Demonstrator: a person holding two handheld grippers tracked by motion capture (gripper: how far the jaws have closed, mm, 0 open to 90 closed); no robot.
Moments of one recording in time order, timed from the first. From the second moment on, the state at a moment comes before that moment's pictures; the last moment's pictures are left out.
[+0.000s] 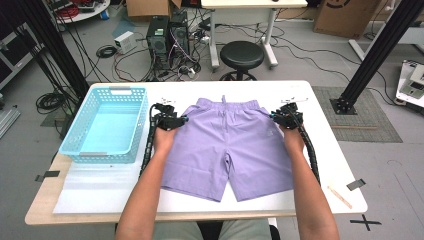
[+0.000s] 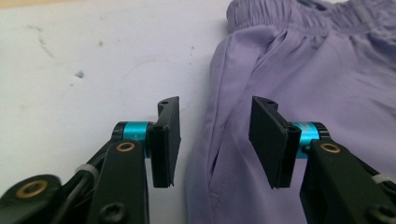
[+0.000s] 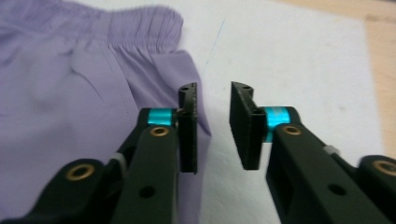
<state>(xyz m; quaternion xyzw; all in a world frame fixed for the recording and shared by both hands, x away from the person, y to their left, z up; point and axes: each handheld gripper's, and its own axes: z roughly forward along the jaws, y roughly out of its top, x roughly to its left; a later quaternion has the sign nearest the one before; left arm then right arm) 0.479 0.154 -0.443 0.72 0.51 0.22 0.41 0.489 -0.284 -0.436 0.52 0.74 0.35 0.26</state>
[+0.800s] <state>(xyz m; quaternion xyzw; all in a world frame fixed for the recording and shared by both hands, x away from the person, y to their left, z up) 0.387 0.165 -0.434 0.73 0.45 0.20 0.47 0.408 -0.301 -0.438 0.50 0.76 0.34 0.24</state>
